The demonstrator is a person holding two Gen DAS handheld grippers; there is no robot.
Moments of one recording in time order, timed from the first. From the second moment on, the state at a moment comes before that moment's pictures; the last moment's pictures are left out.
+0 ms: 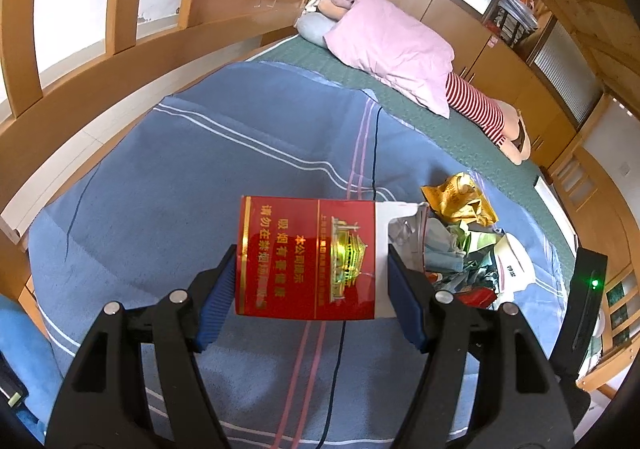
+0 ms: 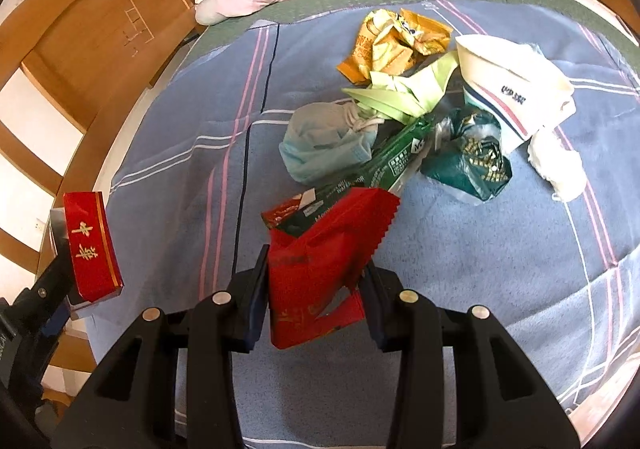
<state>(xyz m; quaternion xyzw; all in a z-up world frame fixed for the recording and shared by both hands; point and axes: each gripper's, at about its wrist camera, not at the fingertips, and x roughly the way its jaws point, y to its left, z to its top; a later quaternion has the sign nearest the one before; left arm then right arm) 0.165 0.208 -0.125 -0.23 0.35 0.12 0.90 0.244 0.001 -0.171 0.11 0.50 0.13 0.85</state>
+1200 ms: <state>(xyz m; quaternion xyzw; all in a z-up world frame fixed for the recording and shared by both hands) 0.166 0.205 -0.127 -0.23 0.36 0.12 0.90 0.247 -0.004 -0.172 0.13 0.51 0.12 0.84</state>
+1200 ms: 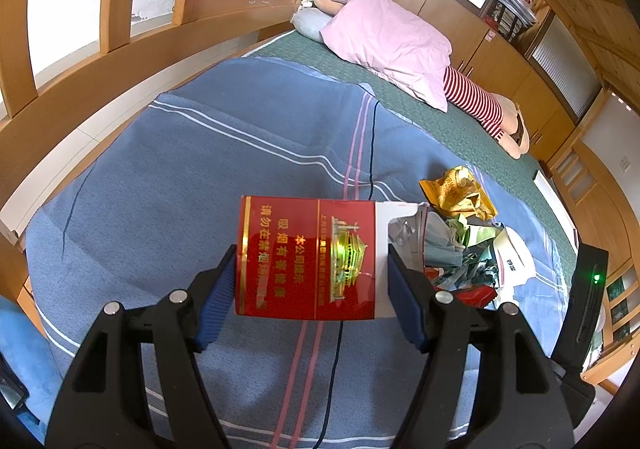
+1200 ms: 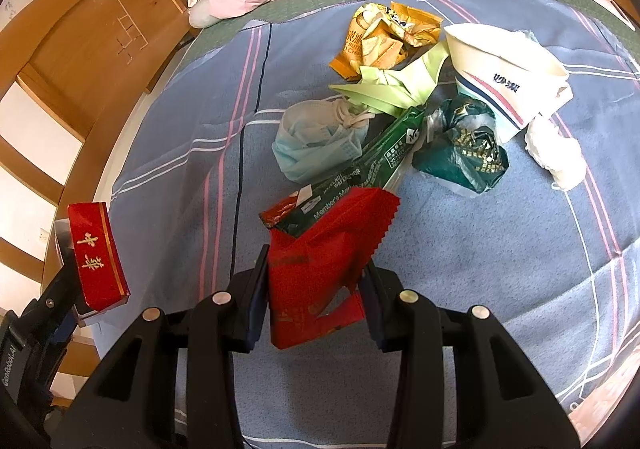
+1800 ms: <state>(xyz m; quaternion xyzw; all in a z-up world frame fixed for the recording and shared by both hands) 0.166 0.203 -0.128 -0.23 0.36 0.12 0.90 0.246 -0.005 -0.174 0.14 0.51 0.12 0.84</state>
